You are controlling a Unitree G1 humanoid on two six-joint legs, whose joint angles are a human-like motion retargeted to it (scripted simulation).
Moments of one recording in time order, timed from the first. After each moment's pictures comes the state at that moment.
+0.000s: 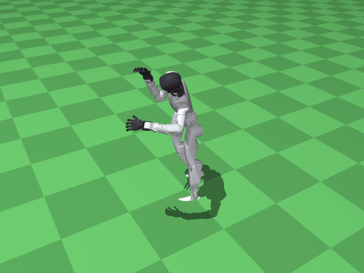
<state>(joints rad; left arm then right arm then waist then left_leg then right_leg) 1.15 2.13 1.71 0.16 -0.50 -0.04 -0.57 -0.97 0.33 -0.37 -0.76 -0.62 -0.11 0.30 -0.40 -0.46 0.02 -0.39 0.14 -0.25 -0.04 -0.09 -0.26 -0.33 -0.06 -0.51 0.48 -0.13 -0.17</state>
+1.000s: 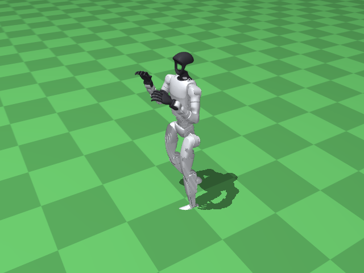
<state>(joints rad) -0.25 0.44 0.19 -0.51 0.17 -0.08 -0.35 -0.35 -0.29 -0.08 -0.66 -0.84 -0.11 0.01 0.02 0.06 -0.26 -0.33 0.07 -0.24 0.16 -0.22 -0.26 -0.19 -0.11 -0.53 0.56 -0.14 -0.16</state>
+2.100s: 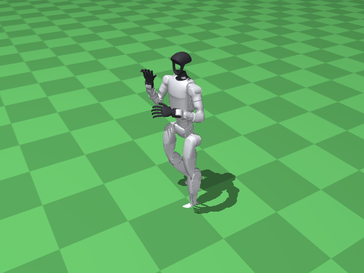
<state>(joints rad) -0.12 0.49 0.07 -0.37 0.13 -0.06 -0.38 -0.32 -0.35 -0.08 -0.74 -0.84 -0.20 -0.16 -0.04 0.10 -0.22 -0.21 0.06 -0.31 -0.05 -0.12 -0.26 -0.12 -0.11 -0.58 0.58 -0.04 -0.18</state>
